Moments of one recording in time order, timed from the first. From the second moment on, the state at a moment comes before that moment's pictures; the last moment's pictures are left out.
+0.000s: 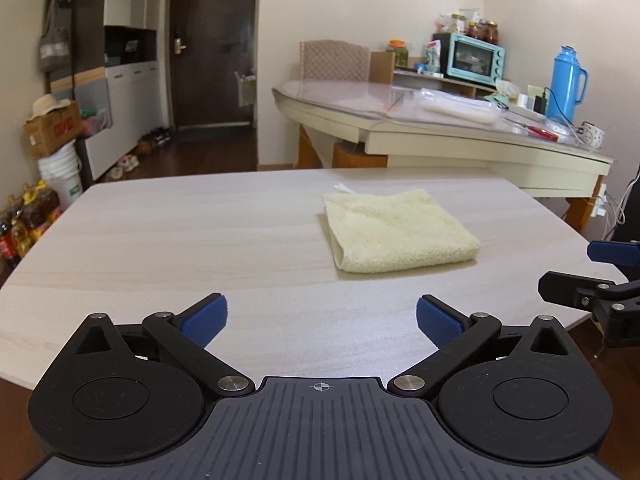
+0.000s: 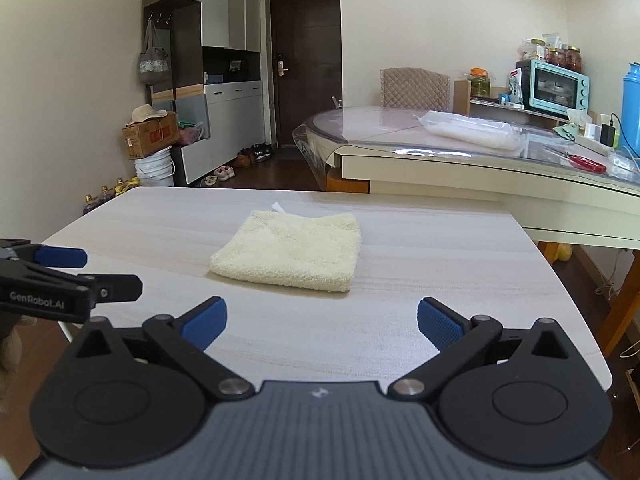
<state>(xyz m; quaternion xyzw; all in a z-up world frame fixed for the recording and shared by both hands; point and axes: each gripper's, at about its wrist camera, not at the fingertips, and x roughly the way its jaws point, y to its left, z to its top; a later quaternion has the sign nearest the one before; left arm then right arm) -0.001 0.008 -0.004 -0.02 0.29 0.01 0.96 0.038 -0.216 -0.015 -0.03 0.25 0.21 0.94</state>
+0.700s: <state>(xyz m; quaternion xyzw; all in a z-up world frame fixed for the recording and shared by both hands) 0.000 0.002 -0.005 -0.03 0.29 0.01 0.96 0.037 -0.221 -0.016 -0.04 0.25 0.20 0.95</state>
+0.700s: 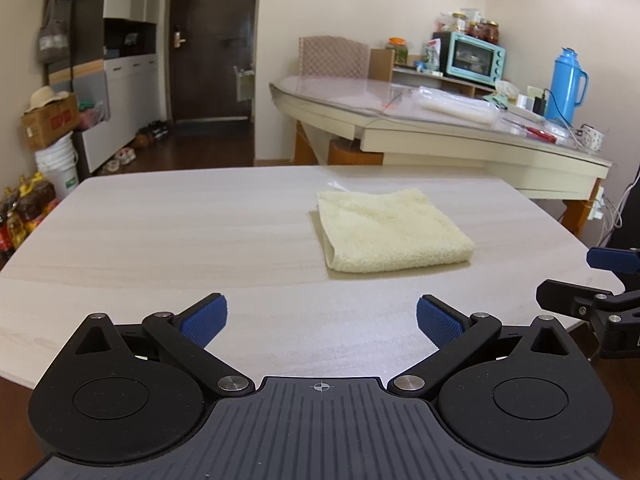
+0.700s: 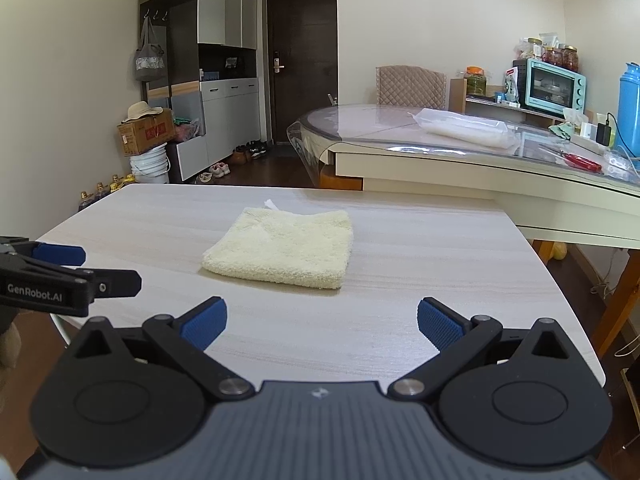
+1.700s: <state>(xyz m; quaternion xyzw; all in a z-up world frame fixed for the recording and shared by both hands) -0.003 -0.005 -0.009 -0.05 0.29 -0.01 0.96 0.034 -0.221 -0.024 -0.04 0.27 0.21 0.94</state>
